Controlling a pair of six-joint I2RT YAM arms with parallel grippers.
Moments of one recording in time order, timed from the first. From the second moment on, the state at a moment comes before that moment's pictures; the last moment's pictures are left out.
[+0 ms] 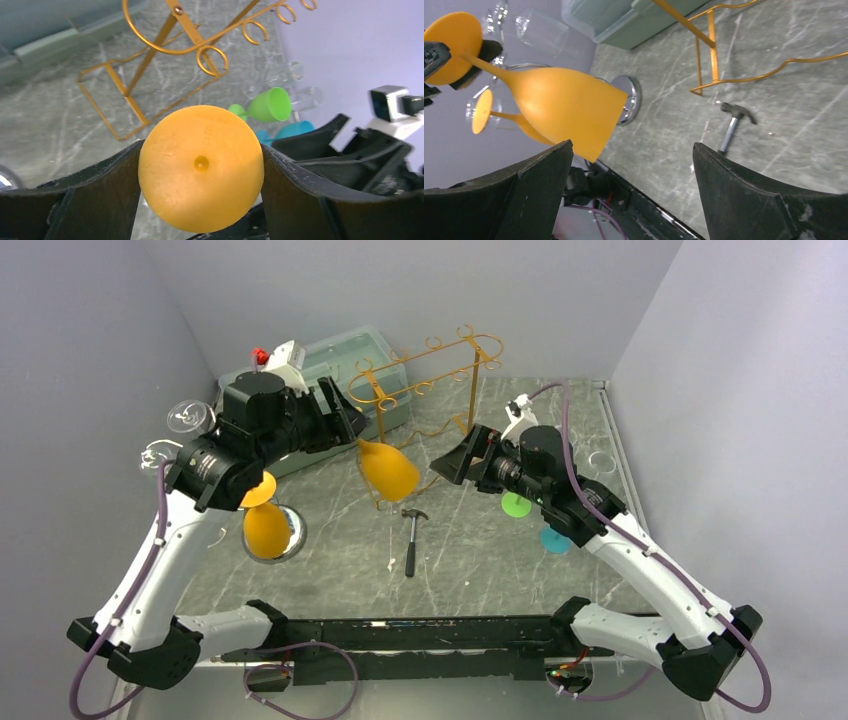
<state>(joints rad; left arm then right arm) -0.53 1.17 1.63 -0.85 -0.02 -0.61 0.68 1.03 1.13 -0.46 -0.08 0.79</state>
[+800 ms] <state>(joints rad) -0.53 1.02 1.32 -0.53 0.07 -1.08 0.70 0.91 0.84 0.12 -0.21 1.19</state>
